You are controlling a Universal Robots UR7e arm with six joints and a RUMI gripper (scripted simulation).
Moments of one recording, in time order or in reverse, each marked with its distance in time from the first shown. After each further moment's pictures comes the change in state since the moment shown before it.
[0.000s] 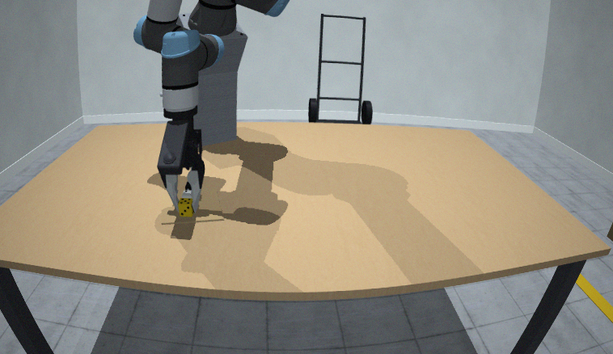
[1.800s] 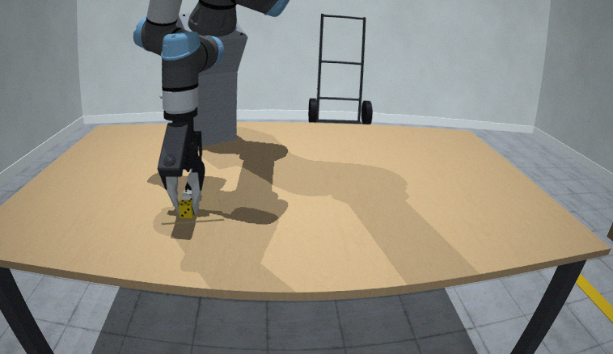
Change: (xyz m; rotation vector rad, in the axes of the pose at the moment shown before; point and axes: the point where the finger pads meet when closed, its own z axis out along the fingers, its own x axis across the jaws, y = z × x) arm 0.000 0.000 0.004 0.000 0.000 0.000
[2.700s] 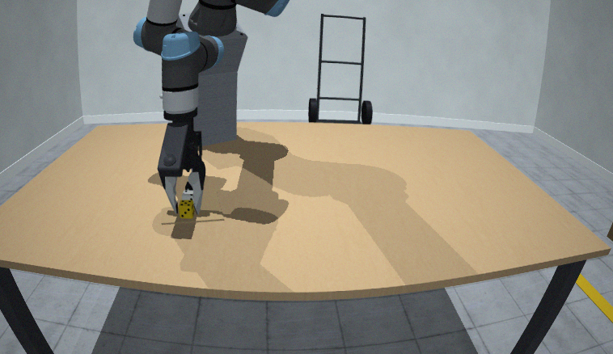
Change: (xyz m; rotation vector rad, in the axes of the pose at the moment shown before) arm 0.000 0.000 0.000 0.000 0.000 0.000
